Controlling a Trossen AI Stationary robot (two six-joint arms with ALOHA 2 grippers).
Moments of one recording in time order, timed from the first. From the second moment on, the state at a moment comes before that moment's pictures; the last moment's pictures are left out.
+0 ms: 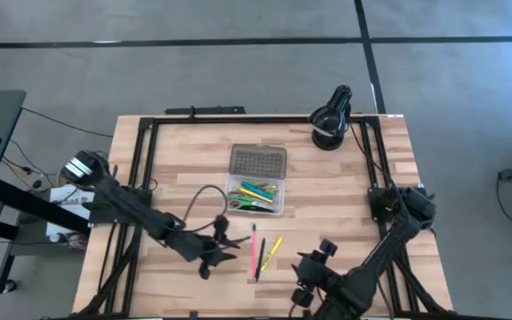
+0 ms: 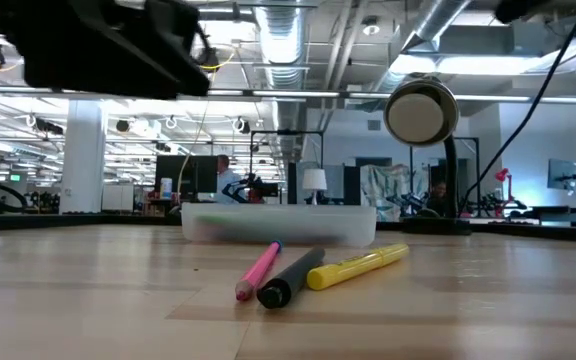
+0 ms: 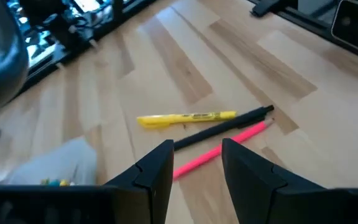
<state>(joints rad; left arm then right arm) -0.57 1.57 0.70 0.36 -0.38 0.25 0.87 2.02 1.68 -1.23 0.82 1.29</state>
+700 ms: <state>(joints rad) -0.40 1.87 0.95 0.19 -0.27 0.01 0.93 2.02 1.64 -1.20 0.87 1.38</state>
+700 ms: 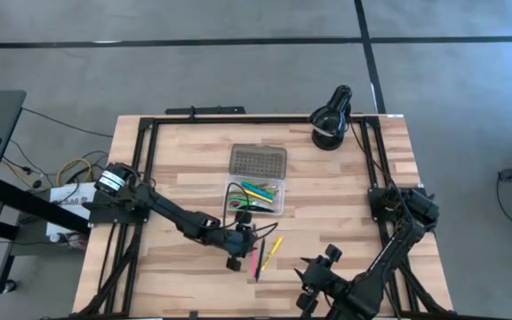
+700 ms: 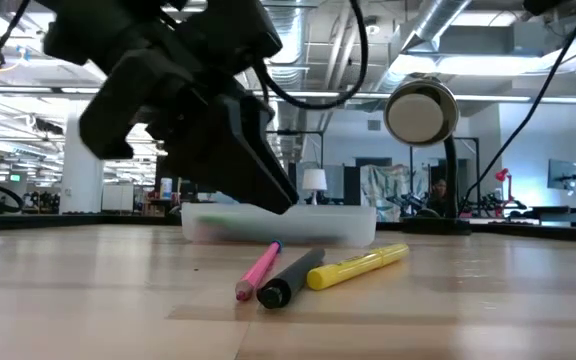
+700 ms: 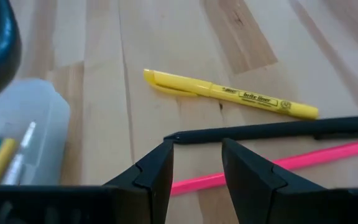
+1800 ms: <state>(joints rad) -0.37 1.92 0.95 0.26 -0.20 -0.01 0.94 2.02 1.64 -1.17 0.87 1.36</state>
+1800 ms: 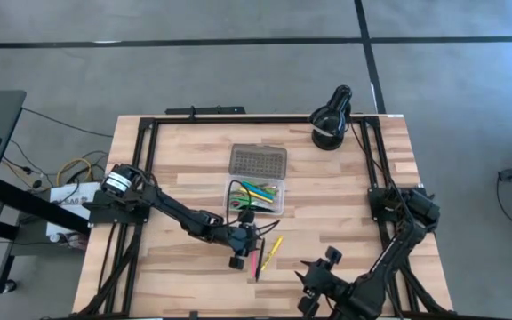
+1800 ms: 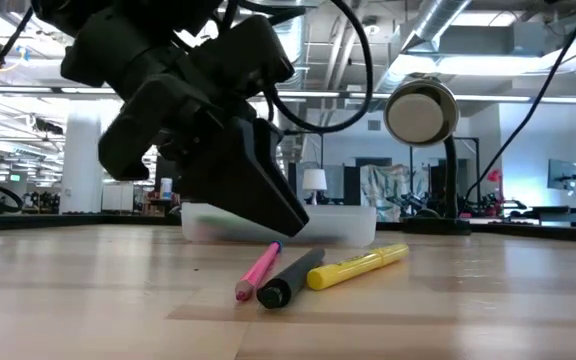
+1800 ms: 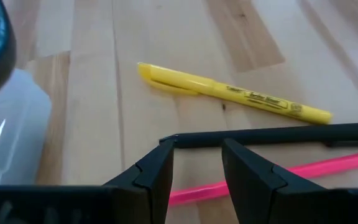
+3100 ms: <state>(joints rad) -0.43 1.80 0.95 -0.10 -0.22 -0.14 0.95 2.02 1.64 -1.17 0.89 1.35</state>
